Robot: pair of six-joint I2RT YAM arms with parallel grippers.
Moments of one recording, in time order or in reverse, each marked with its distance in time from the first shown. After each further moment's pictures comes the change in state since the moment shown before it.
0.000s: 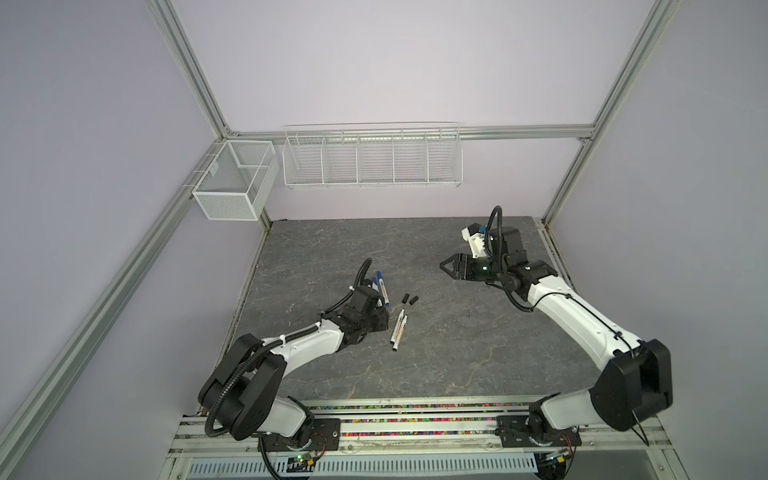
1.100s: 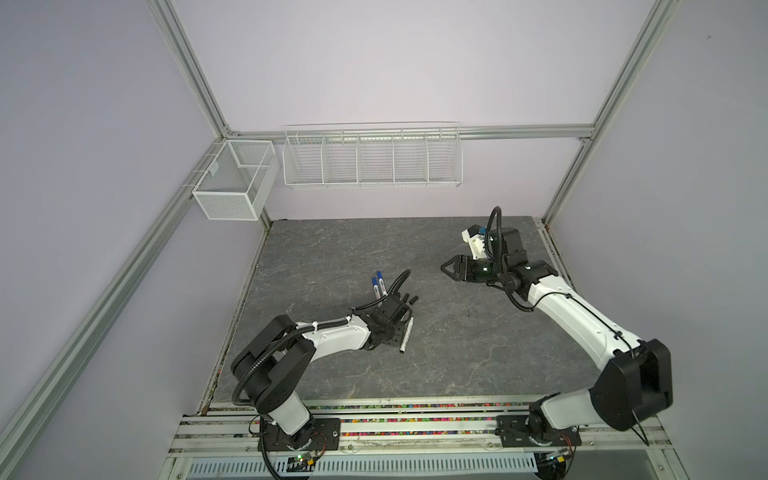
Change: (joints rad) left arm -0.181 0.195 0.151 -0.195 -0.141 0.171; right arm -0.003 0.000 0.000 -0.029 0.000 -0.008
